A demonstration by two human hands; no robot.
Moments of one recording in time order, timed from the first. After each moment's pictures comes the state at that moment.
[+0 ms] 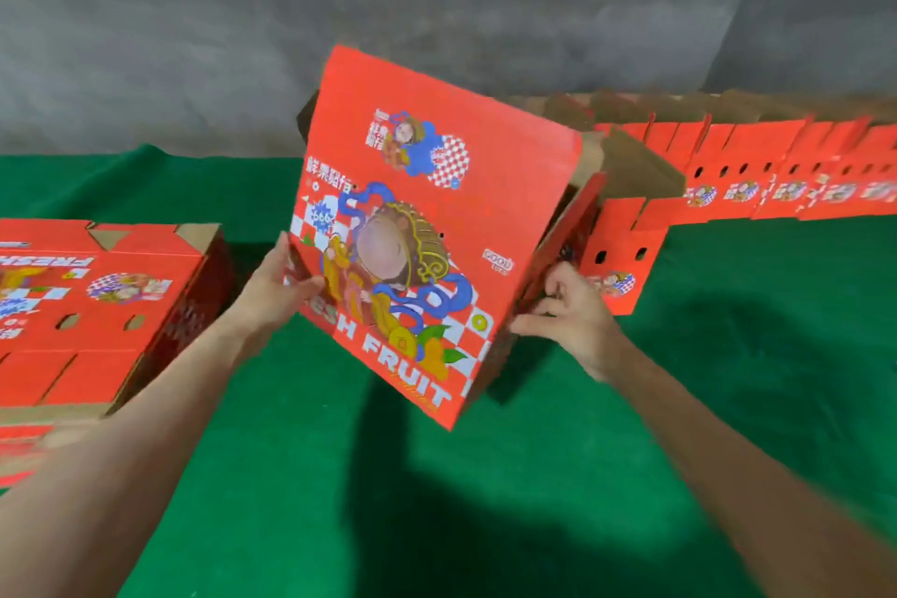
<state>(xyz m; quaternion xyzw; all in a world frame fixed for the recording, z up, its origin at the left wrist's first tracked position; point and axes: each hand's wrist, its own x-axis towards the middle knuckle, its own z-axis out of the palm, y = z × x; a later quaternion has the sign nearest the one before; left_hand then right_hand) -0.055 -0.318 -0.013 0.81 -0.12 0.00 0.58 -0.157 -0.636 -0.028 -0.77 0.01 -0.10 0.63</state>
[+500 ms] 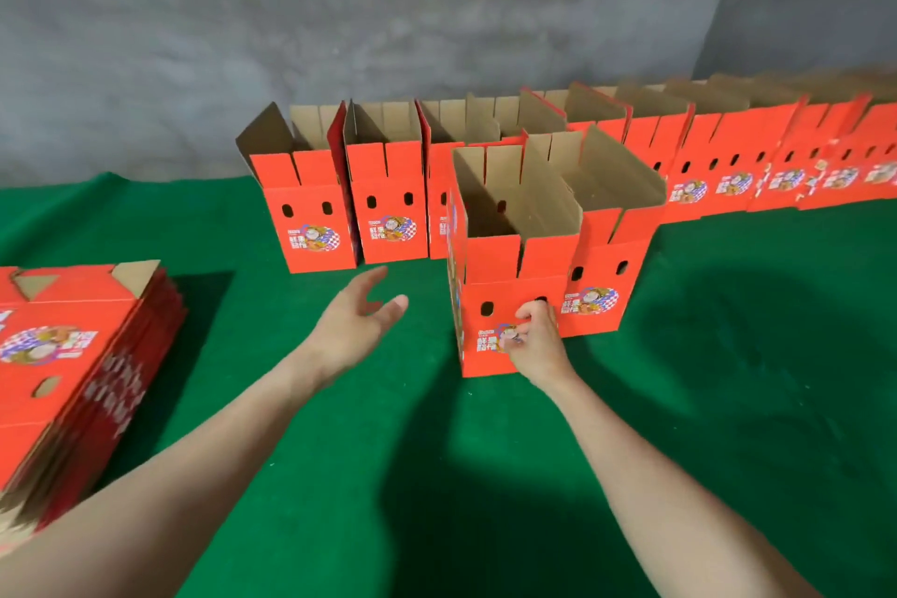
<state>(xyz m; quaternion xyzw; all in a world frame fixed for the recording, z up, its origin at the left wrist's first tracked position) -0.046 -0.460 -0.016 0.84 -0.13 -0.07 0.52 -0.071 -0.694 -0.110 -0.88 0.13 -0.17 0.43</state>
